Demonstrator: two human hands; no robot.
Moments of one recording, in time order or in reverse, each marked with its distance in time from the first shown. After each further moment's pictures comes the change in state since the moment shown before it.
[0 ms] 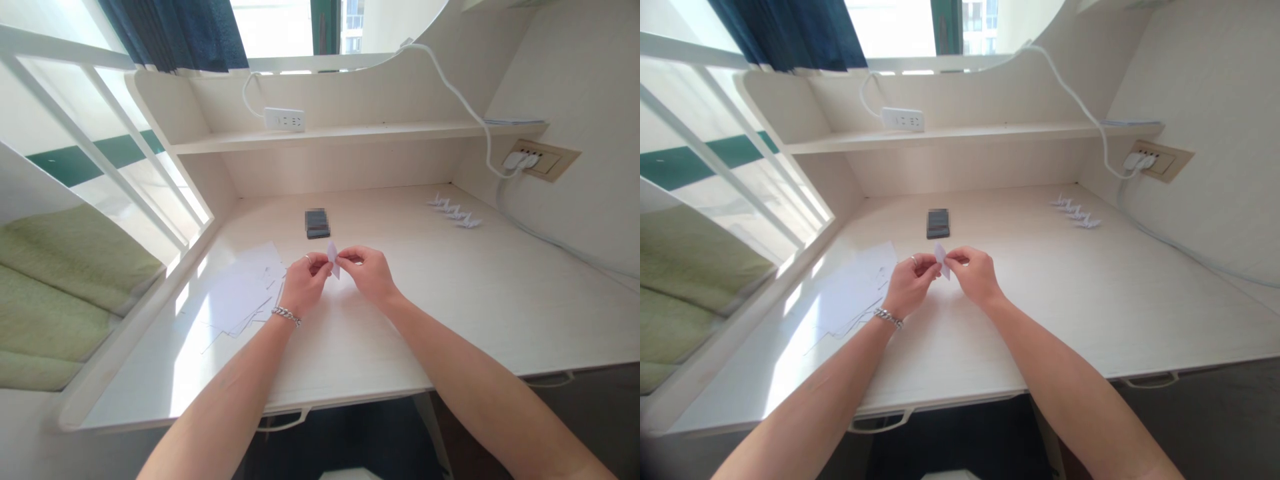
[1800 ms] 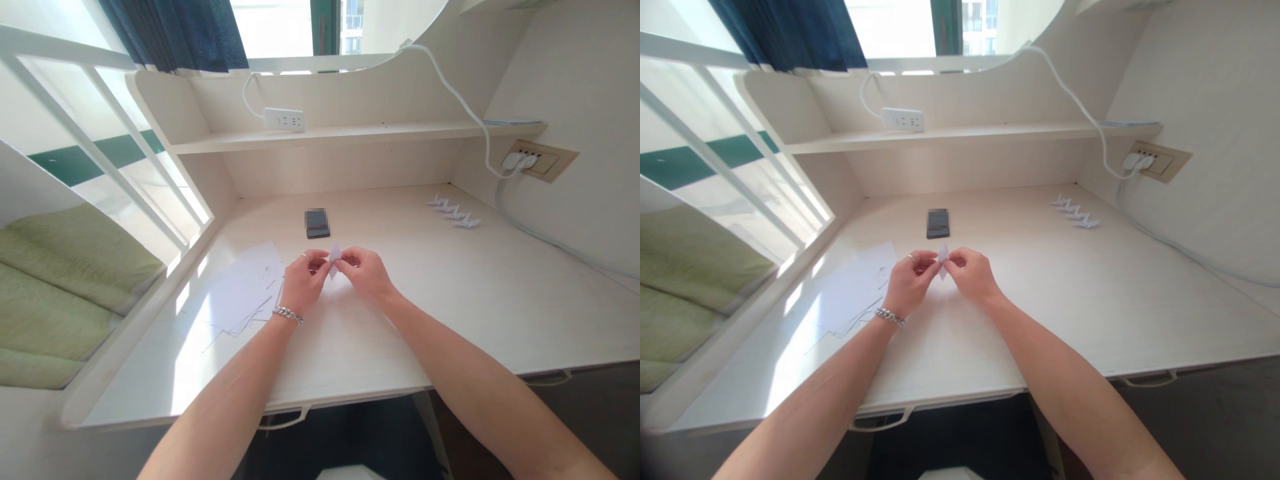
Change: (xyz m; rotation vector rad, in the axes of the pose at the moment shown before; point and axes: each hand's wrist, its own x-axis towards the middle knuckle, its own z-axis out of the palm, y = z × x) left_hand -0.002 0.003 0.000 0.111 0.090 0.030; right_hand -0.003 -0.002 -0.001 -0.059 -0.091 -0.037
